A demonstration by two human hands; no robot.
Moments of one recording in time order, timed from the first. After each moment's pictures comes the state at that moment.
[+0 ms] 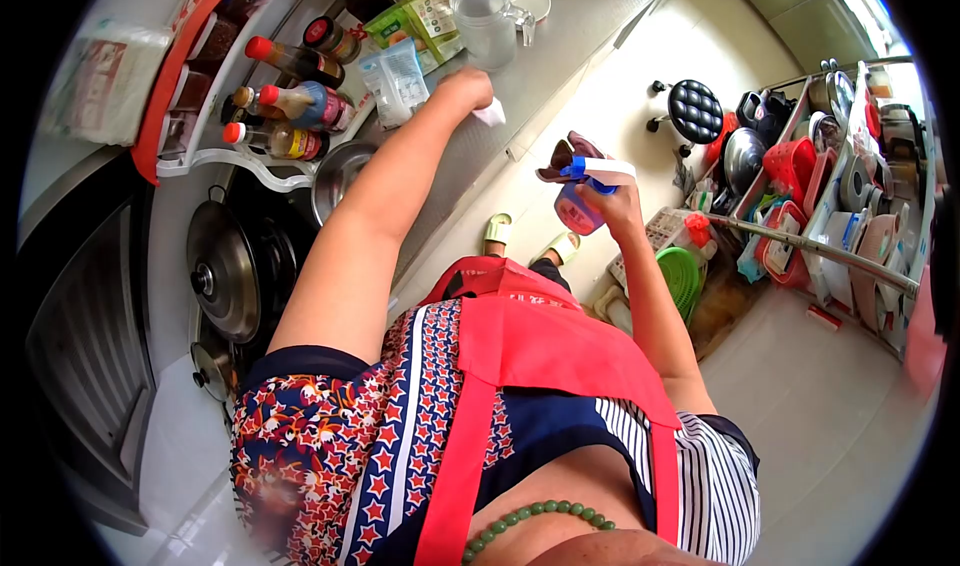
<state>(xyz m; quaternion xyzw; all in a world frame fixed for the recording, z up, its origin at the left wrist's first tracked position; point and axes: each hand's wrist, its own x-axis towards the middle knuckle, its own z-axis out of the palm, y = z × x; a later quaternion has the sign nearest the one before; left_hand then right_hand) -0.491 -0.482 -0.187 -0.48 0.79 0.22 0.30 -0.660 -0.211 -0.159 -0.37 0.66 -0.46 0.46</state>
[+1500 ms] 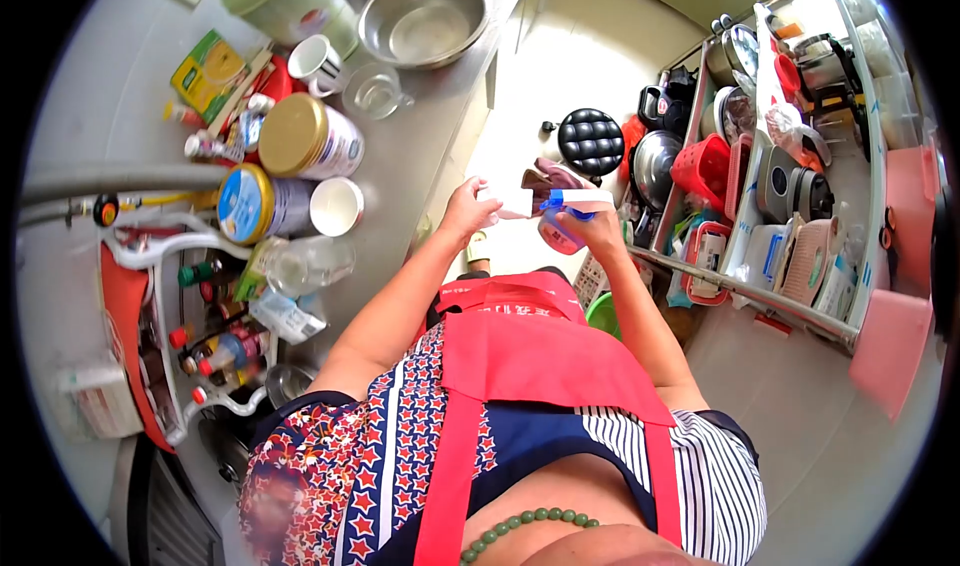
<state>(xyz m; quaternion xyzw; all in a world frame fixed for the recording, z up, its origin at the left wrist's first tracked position) -0.784 -0.454 -0.217 -0.44 0.49 0.75 -0.09 -0.966 -0.295 -0.156 -0.35 0.71 -0.49 0.37</state>
